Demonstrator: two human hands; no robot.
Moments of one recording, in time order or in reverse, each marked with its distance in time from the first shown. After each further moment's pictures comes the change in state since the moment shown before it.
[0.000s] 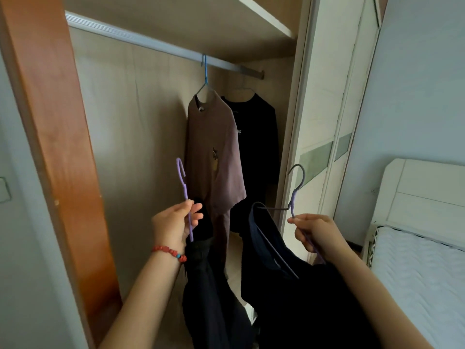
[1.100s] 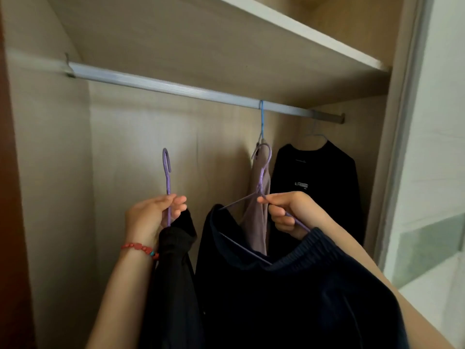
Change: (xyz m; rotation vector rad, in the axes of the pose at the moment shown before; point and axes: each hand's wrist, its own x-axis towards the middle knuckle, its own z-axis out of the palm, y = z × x) left_hand 0.110 0.097 0.038 0.046 0.263 0.378; right_hand 0.219 -0.134 0.094 0.231 -0.848 -0.058
